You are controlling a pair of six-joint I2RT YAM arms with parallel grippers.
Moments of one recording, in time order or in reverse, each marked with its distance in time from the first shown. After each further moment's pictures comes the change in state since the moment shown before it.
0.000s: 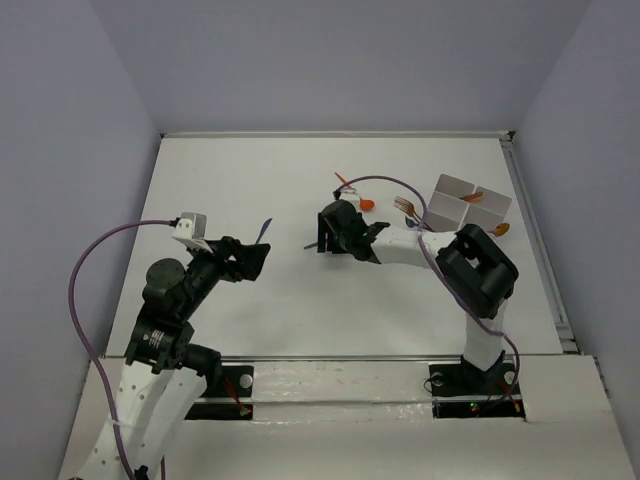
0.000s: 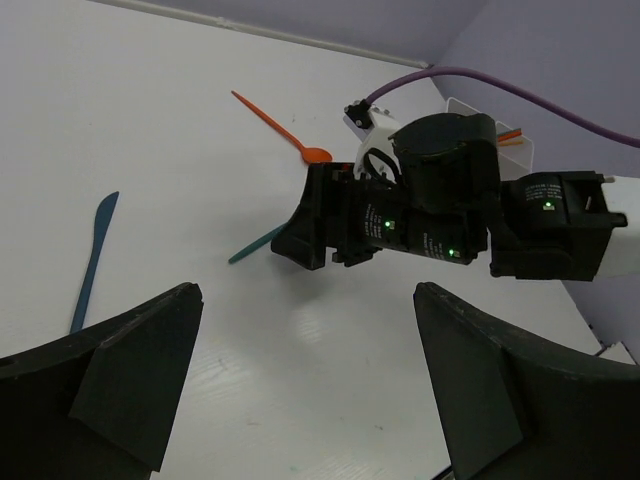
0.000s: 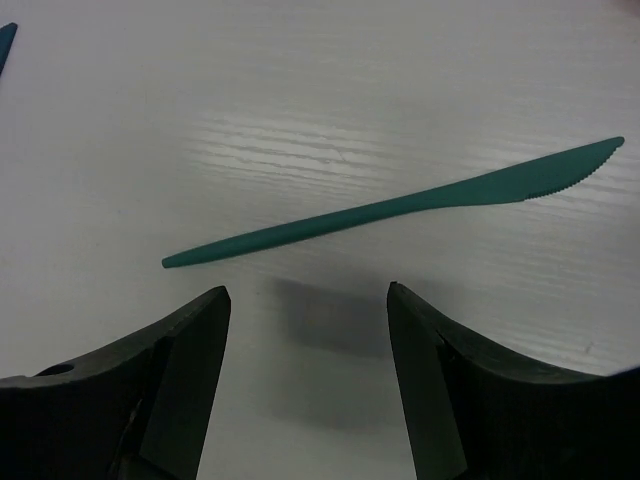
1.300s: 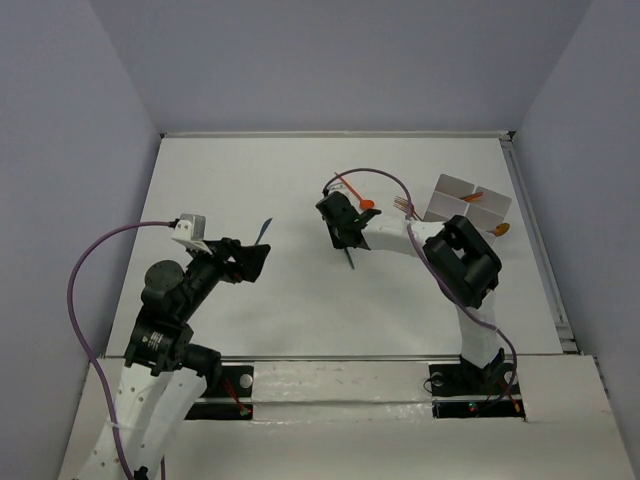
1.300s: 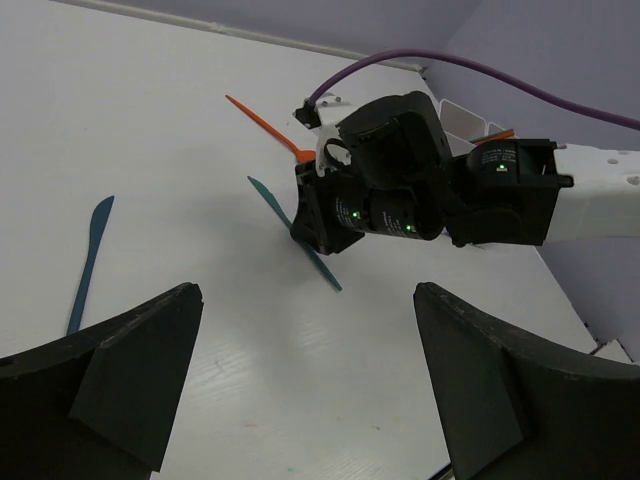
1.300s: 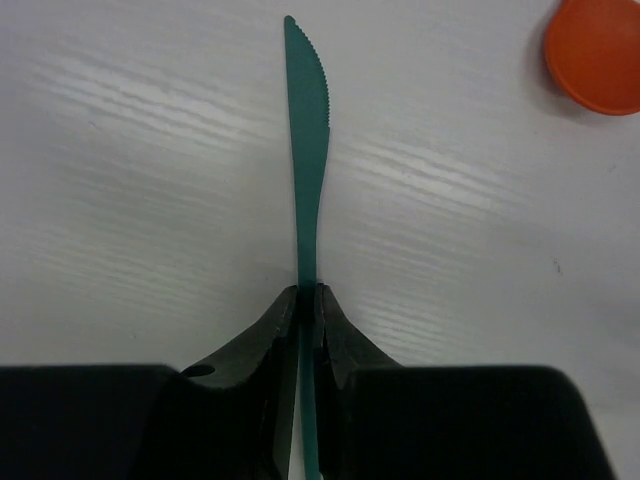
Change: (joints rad) left arm -0.008 -0.014 0.000 0.000 0.006 0.000; right arm -0.037 0.156 0.205 -0.209 0.070 -0.271
